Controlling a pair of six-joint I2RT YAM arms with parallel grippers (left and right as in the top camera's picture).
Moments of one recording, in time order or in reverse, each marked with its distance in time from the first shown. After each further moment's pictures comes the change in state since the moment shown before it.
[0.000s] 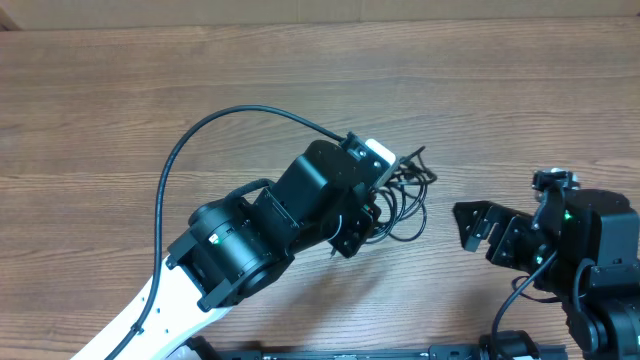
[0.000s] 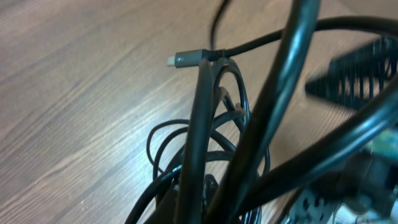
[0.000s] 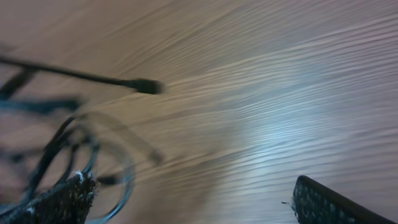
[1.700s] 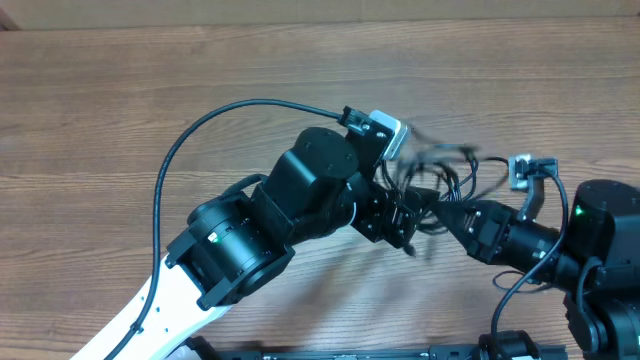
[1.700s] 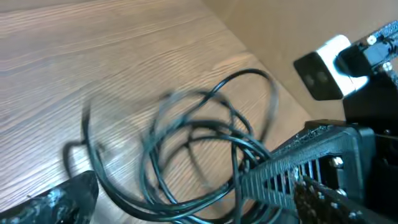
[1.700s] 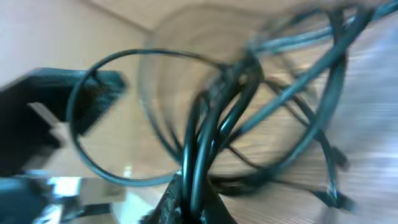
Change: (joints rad) left arm 0.006 0.001 0.001 0.226 0.124 -0.215; right arm 0.000 0.000 0.003 0.163 -0.414 0.146
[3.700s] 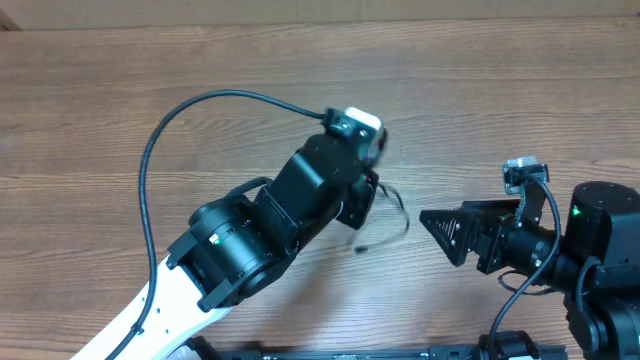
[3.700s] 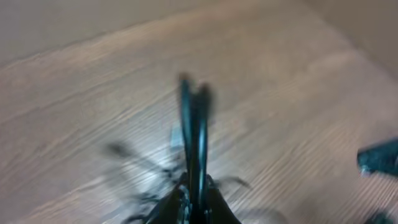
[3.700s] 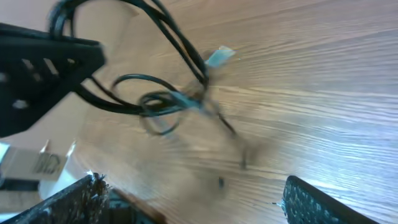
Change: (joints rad) left arm -0.006 0.000 0.002 -0.106 -0.353 0.082; right arm 0.000 0.003 0.003 -0.029 0.047 -0.303
